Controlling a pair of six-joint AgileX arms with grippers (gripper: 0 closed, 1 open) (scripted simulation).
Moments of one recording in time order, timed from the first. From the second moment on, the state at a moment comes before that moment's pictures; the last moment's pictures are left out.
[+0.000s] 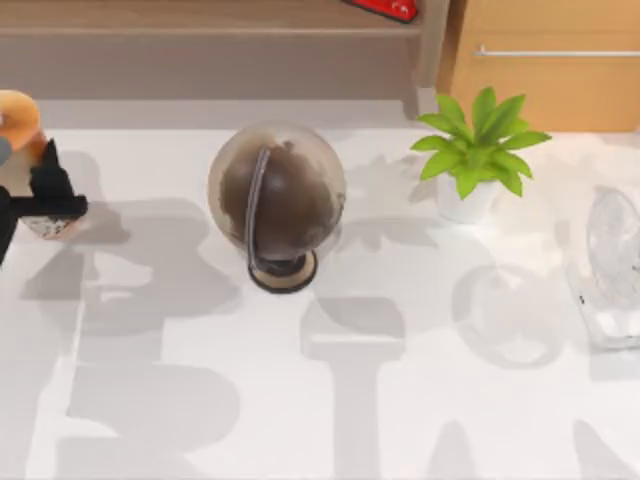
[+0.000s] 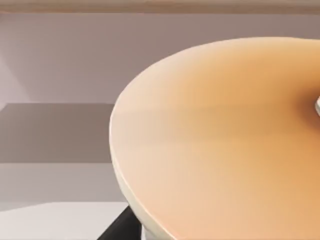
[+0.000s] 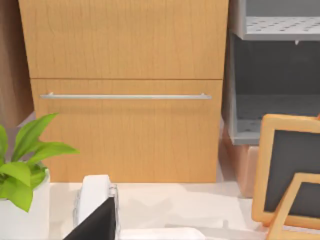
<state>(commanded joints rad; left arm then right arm) 0.07 1.96 0.46 1.39 0.11 0.02 0.00 0.00 0.00 0.00 0.00 0.00</state>
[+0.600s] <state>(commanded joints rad) 0.05 1.88 0.52 1.35 0.09 0.01 0.00 0.00 0.00 0.00 0.00 0.00</state>
